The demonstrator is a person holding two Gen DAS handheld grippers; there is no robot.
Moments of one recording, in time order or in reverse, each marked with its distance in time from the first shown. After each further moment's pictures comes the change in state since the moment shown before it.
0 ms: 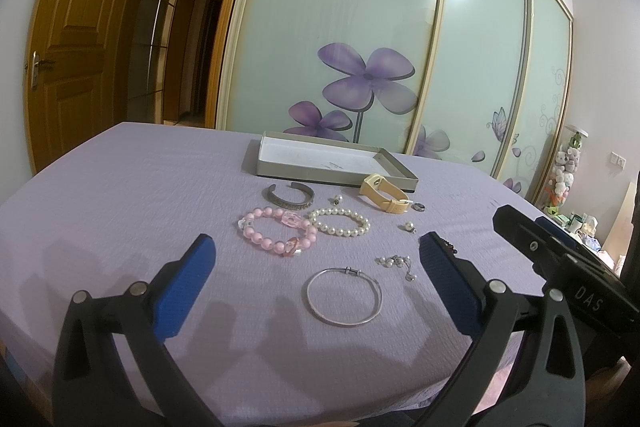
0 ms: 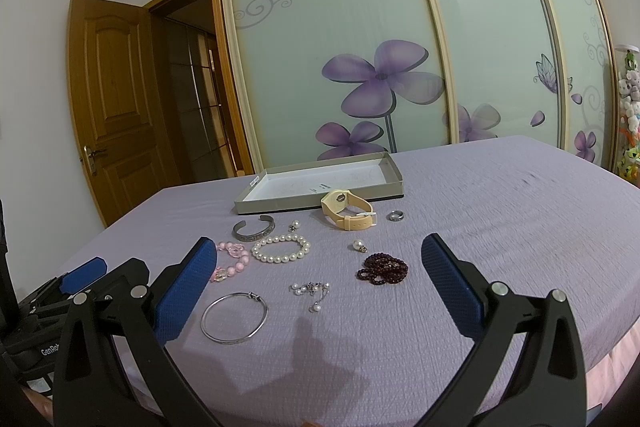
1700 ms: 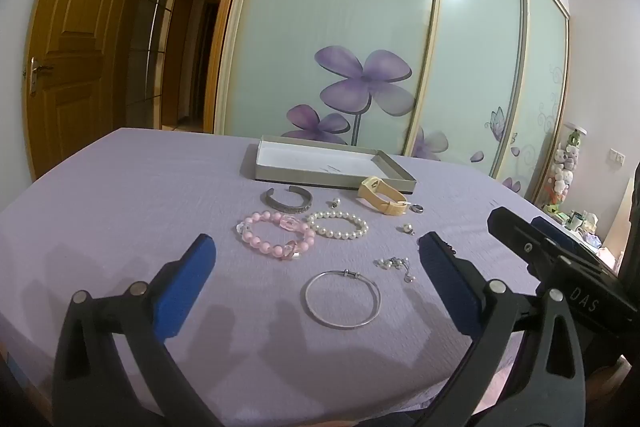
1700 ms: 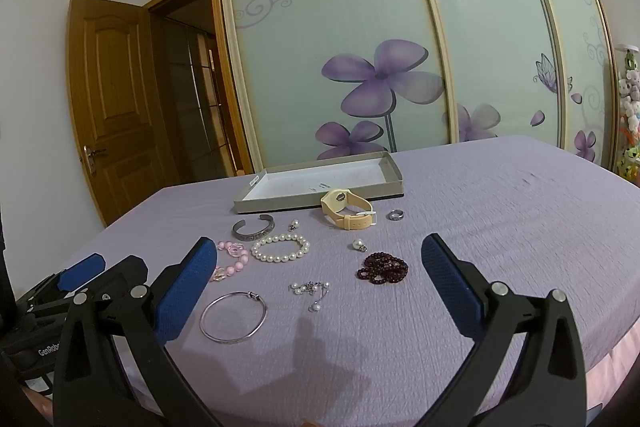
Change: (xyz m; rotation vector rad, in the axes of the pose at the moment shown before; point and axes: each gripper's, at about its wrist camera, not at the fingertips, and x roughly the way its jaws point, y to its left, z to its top) left arm -0.002 0.003 0.002 0.007 -0.006 0.000; right arm 0.001 0.001 -0.002 0.000 0.001 0.000
